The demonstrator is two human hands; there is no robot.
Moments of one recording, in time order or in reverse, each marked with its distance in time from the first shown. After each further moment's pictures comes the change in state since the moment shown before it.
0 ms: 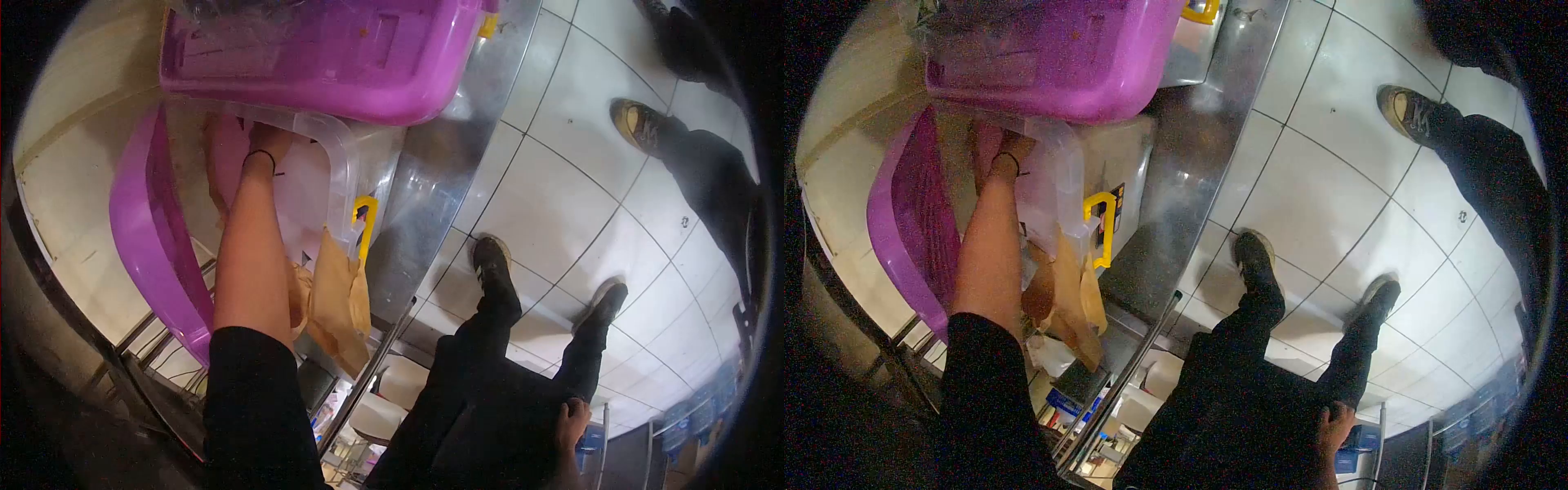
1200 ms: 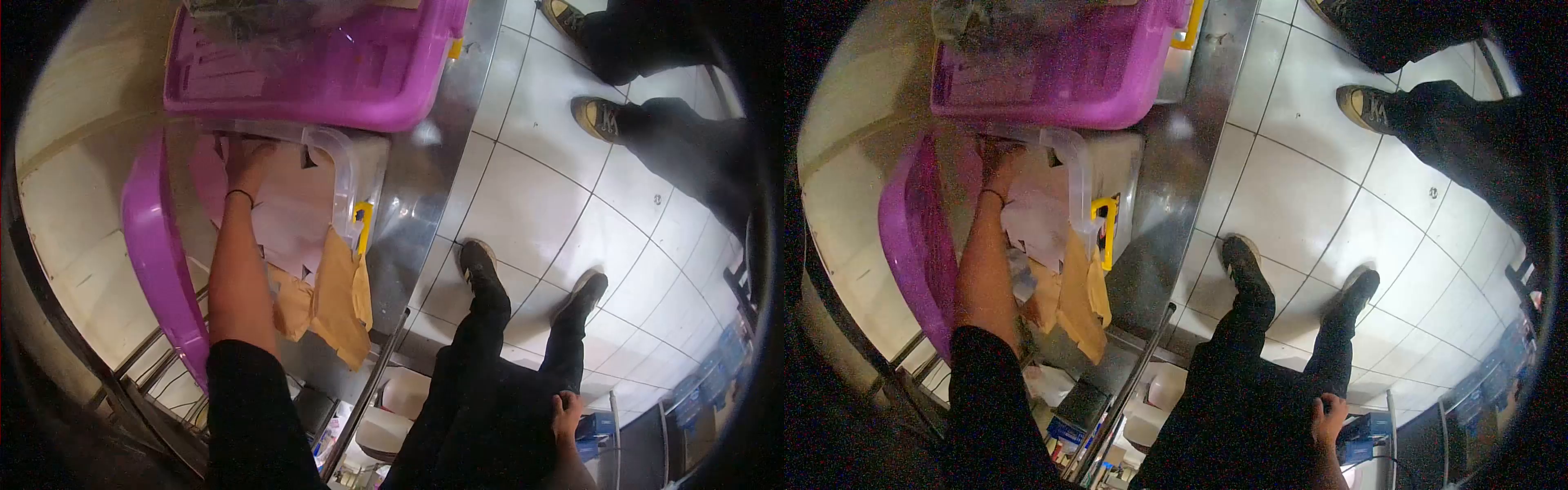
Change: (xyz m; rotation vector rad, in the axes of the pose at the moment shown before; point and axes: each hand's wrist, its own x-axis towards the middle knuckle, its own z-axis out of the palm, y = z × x) left_hand -0.022 -0.033 -0.015 -0.706 0.222 -0.019; right_hand -0.045 -0.007 0.012 0.231 -0.008 0.027
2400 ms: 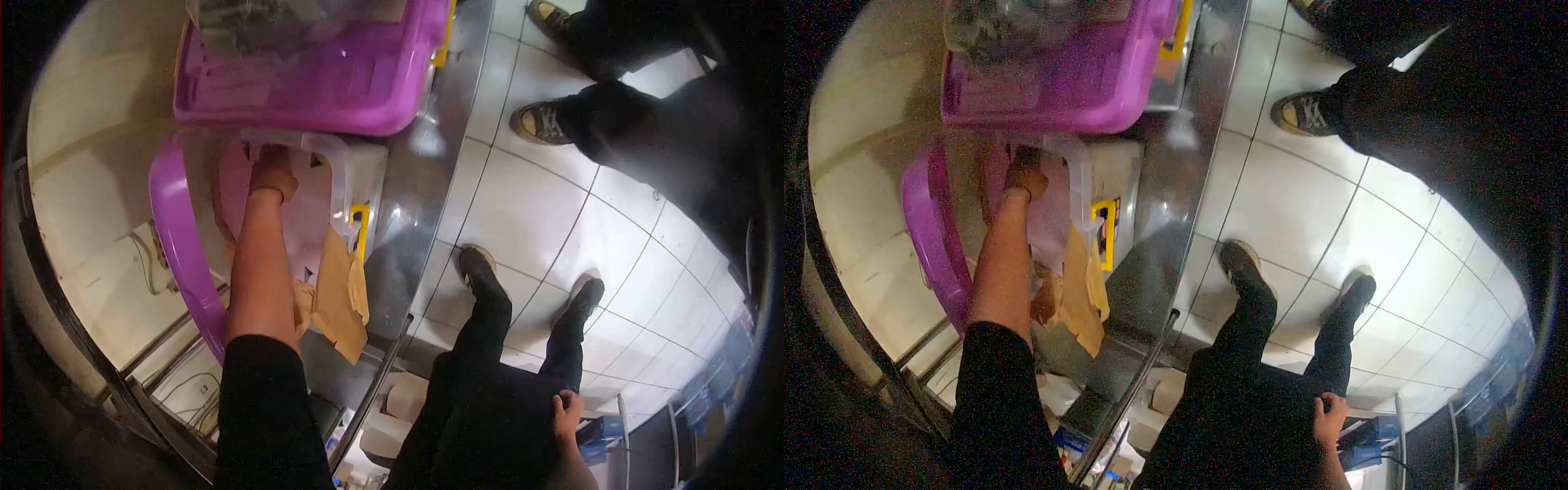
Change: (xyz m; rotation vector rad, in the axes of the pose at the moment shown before) left_hand -0.027 0.044 0.019 0.979 -0.310 0.210; right_hand -0.001 0.005 0.009 0.050 0.032 -0.008
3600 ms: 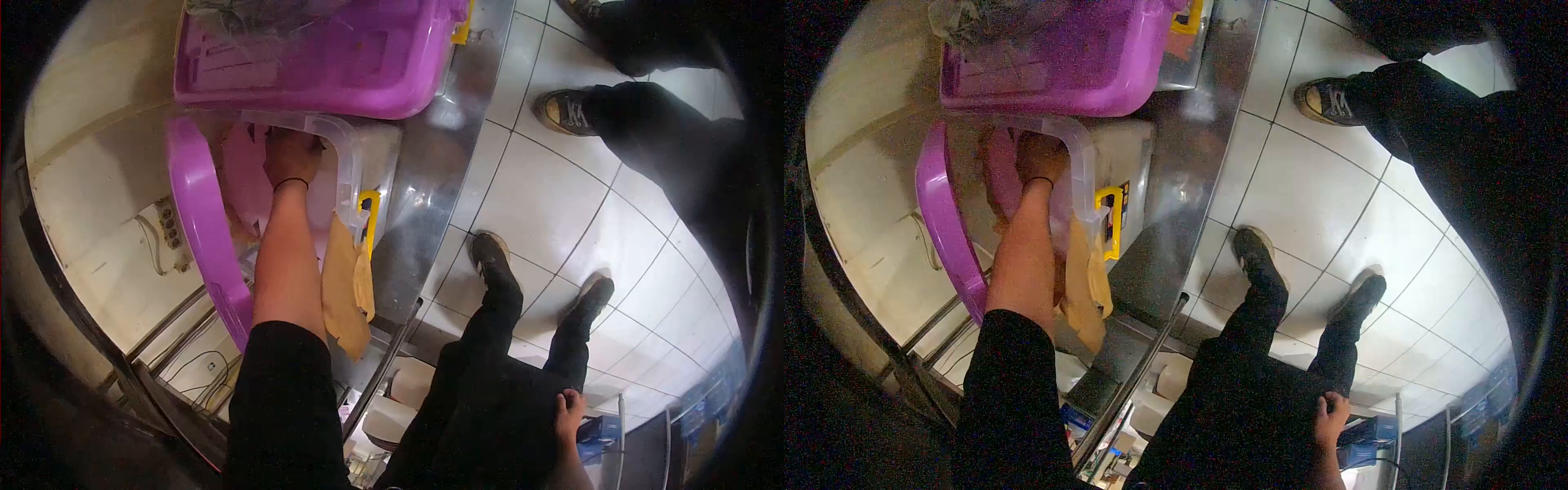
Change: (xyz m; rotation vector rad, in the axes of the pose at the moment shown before) left_hand -0.008 0.041 -0.006 -0.131 0.274 -0.147; right_hand 0.010 0.003 0.005 0.078 -0.044 0.039
